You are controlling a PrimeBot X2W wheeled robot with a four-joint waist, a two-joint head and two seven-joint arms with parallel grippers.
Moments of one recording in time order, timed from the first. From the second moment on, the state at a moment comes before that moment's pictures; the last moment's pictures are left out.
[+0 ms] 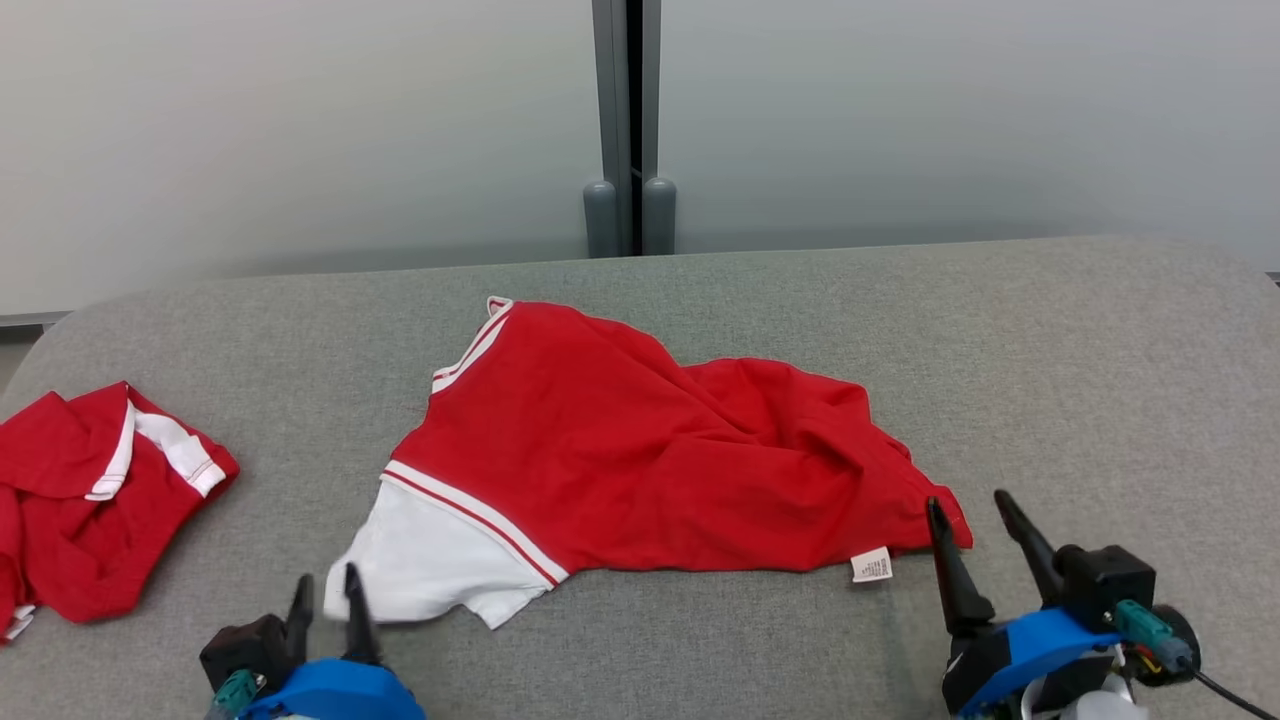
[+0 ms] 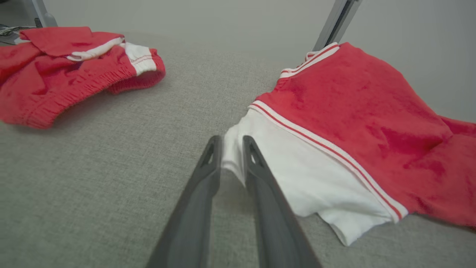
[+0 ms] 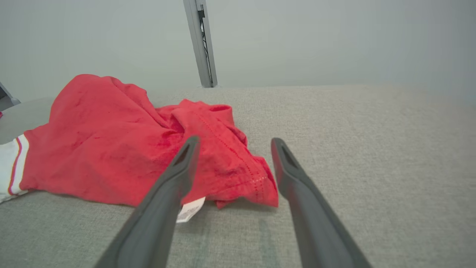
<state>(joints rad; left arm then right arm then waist) -0.12 0.05 -0.02 0.64 -0.32 0.02 -0.26 -0.16 -0.05 0.02 0.49 0.11 0.13 -0.26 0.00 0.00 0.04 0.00</state>
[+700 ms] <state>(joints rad) -0.12 0.05 -0.05 0.68 -0.26 -0.01 -0.26 -0.15 -0.05 0.02 0.48 0.05 0.13 -0.26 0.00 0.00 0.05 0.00</state>
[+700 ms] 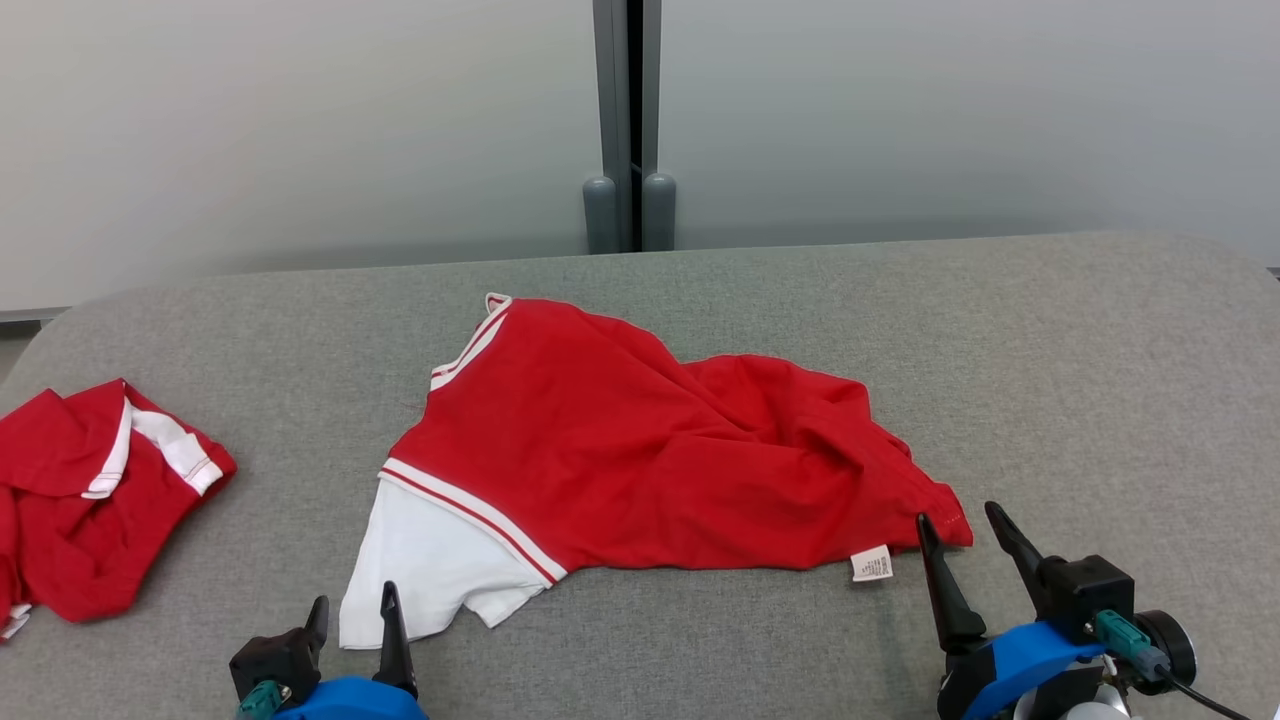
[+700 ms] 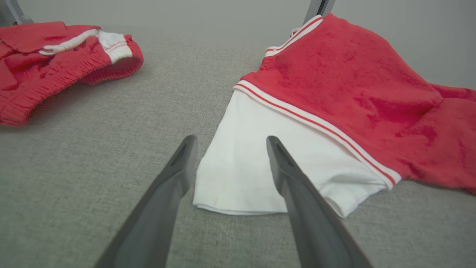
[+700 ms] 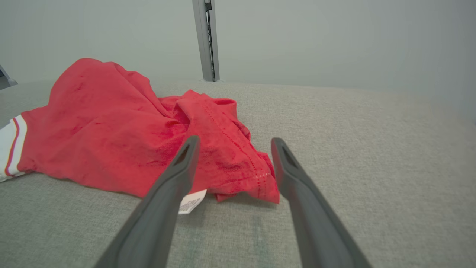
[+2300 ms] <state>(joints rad) -0.26 0.05 -0.10 0.90 -0.40 -0.04 -0.28 -0.30 -0.05 0.00 0.71 0.04 0.13 -0.26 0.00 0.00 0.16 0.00</state>
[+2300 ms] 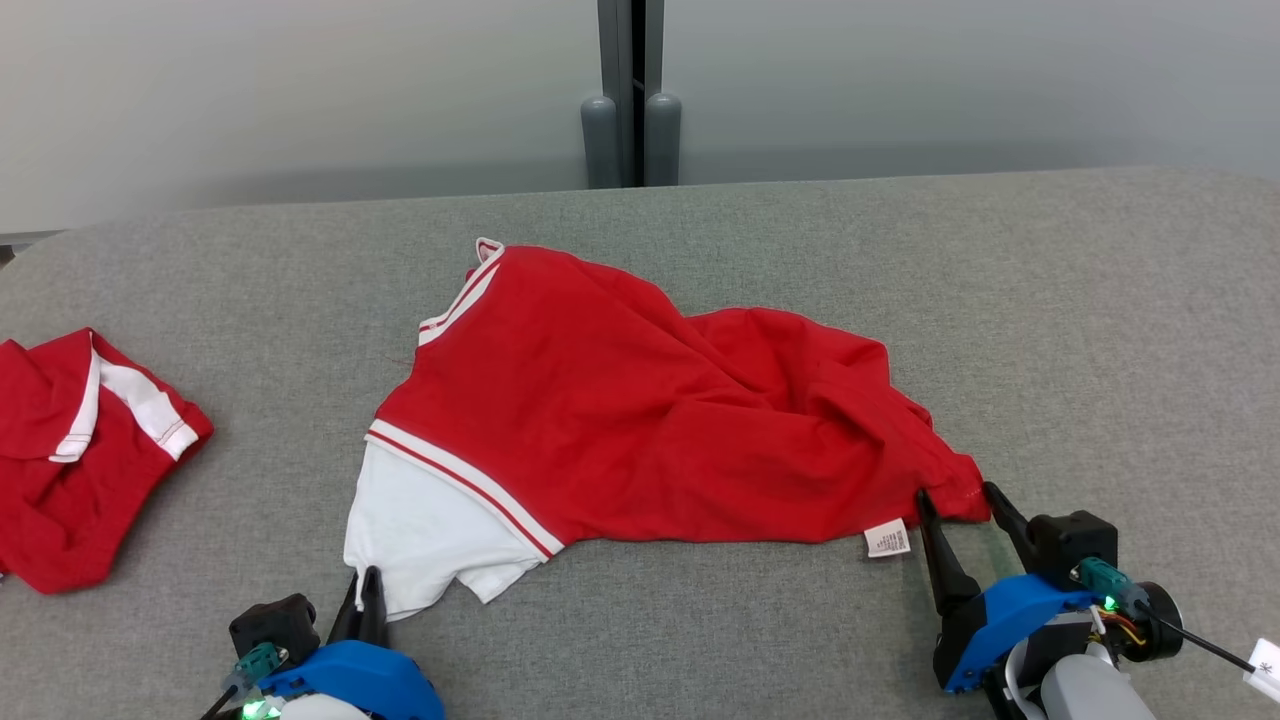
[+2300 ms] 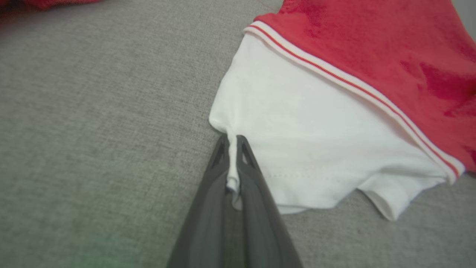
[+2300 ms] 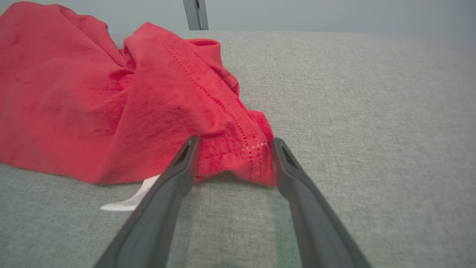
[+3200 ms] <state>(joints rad) -0.24 0.05 -0.10 0.89 -0.37 -0.04 -0.27 -0.28 -0.07 0.00 0.71 0.13 0.13 -0.26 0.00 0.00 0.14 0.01</state>
